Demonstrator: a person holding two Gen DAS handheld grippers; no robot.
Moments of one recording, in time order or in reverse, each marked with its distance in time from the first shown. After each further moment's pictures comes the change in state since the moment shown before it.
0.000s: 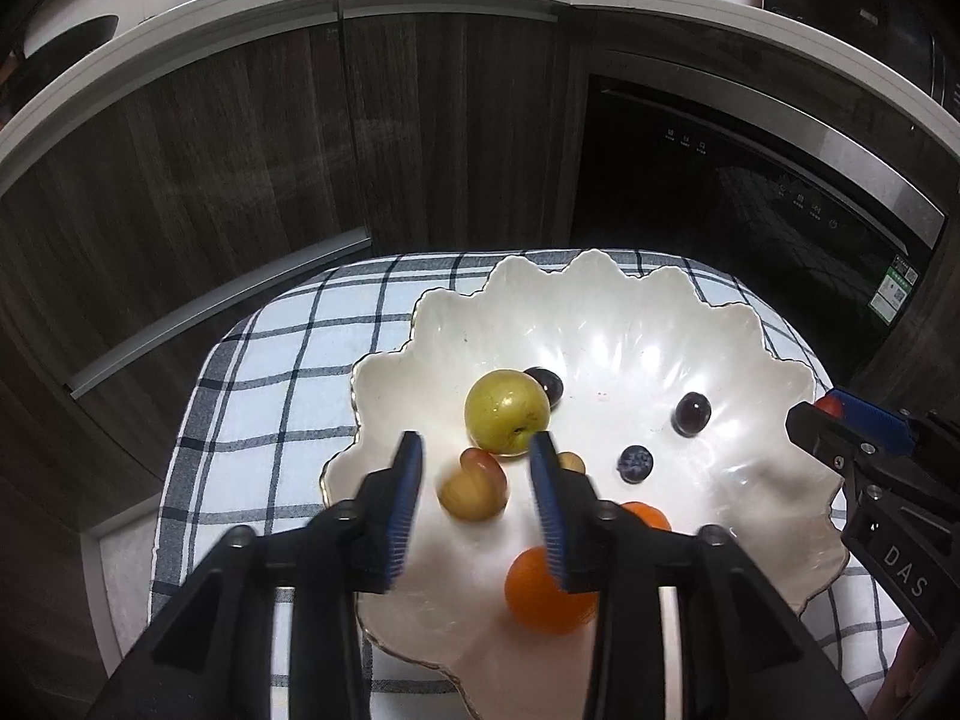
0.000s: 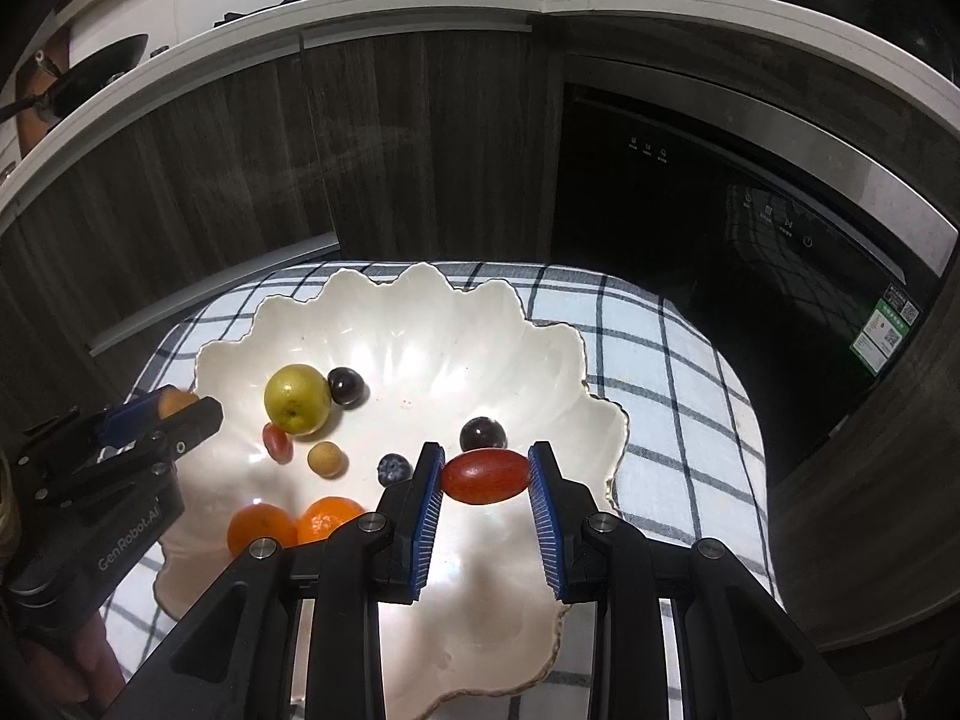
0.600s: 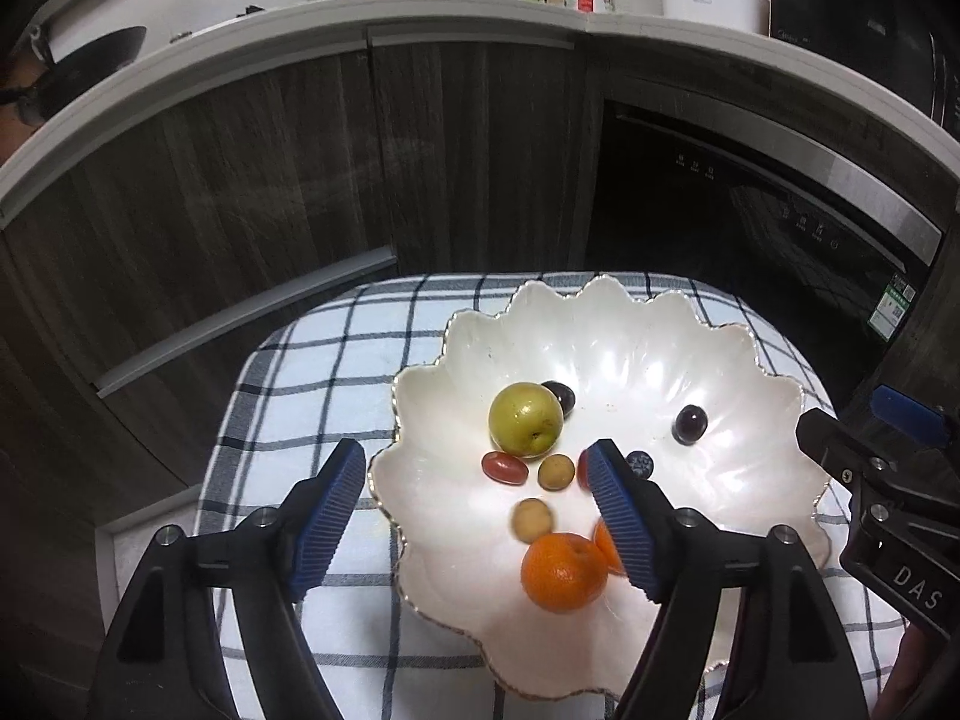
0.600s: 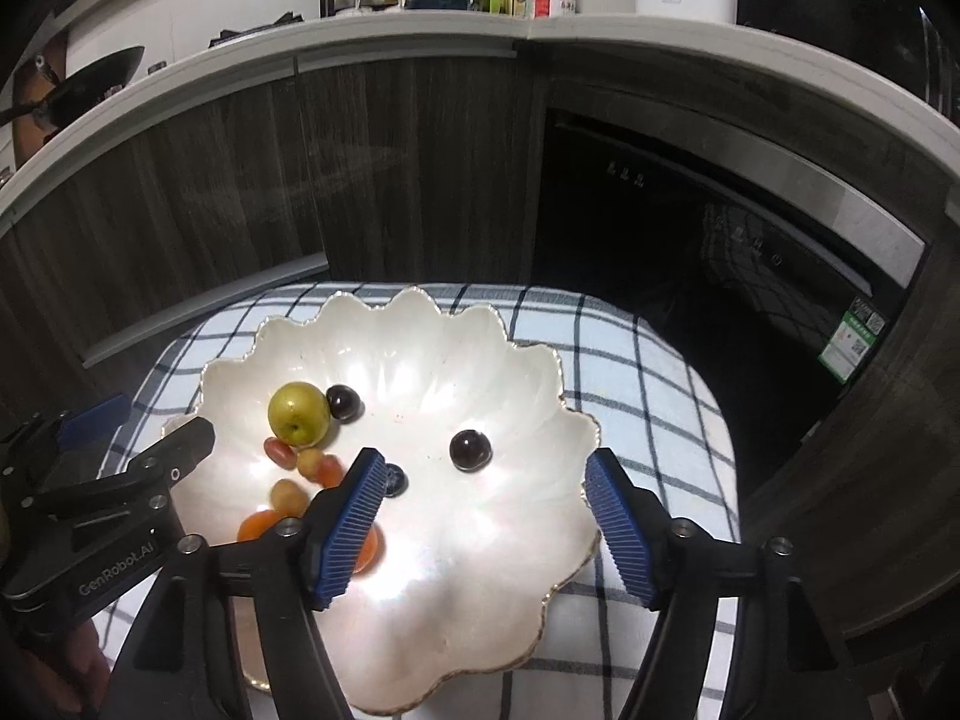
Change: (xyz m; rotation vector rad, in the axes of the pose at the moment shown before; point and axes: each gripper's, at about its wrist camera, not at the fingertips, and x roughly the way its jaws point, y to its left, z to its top) left arm -0.037 0.007 0.000 -0.019 -0.045 0.036; right arm -0.027 0.002 0.002 0.012 -0.052 -0.047
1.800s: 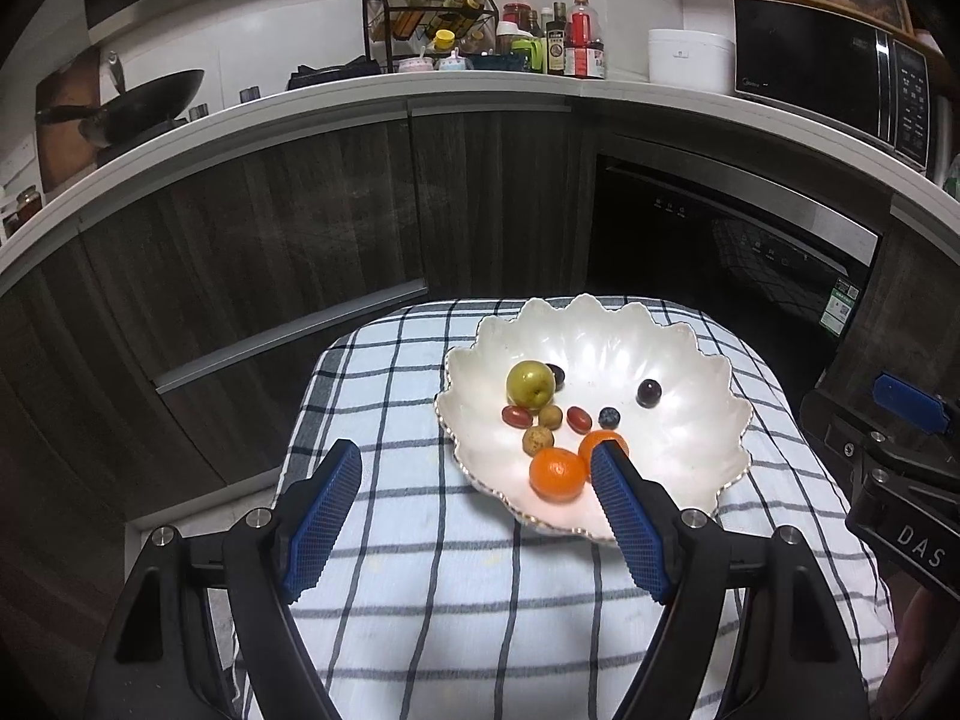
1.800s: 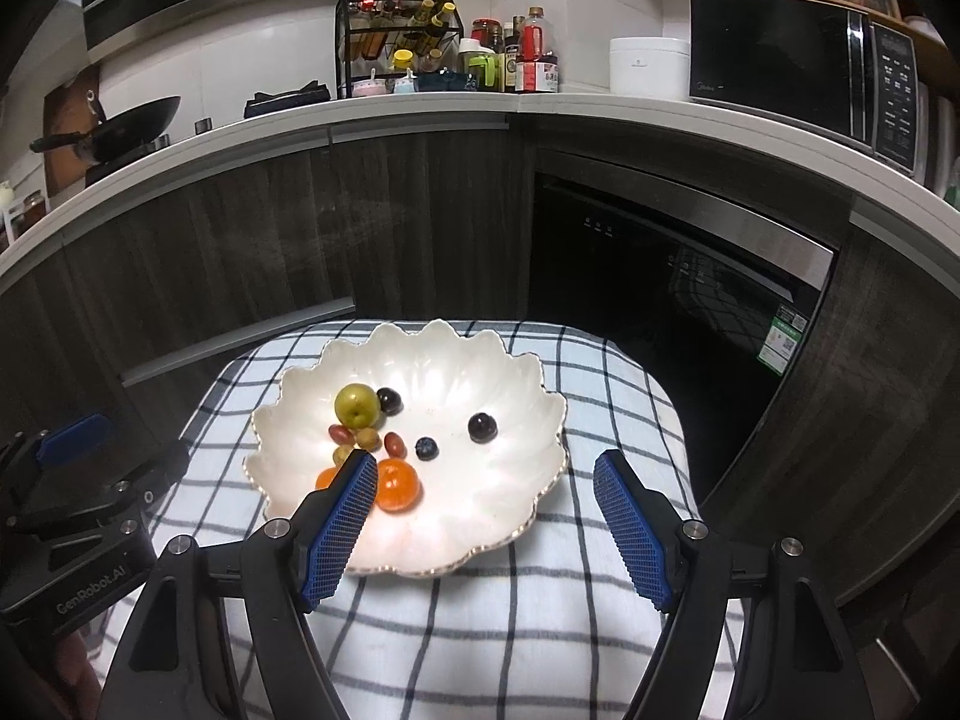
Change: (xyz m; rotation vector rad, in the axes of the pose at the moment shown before) left arm -0.123 0.009 -0.051 -0.003 -0.106 0.034; right arm -0.118 0.006 -0.043 0.020 -0.125 0.003
